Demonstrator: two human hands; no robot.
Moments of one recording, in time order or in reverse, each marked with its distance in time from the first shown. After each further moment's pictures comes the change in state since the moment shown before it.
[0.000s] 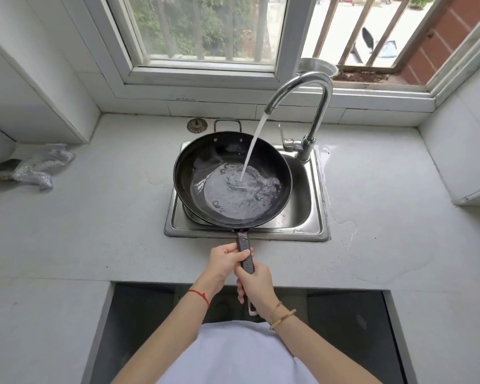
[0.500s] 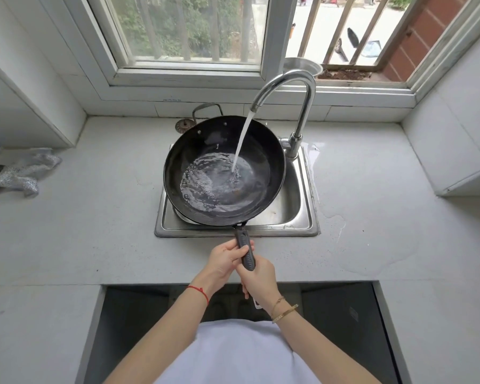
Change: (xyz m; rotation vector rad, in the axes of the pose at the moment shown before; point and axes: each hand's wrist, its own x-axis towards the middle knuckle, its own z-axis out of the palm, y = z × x) left_hand -0.007 0.001 0.020 -0.217 -0.133 -0.028; right_hand -0.004 -0.001 -0.023 -0.238 0.087 -0.161
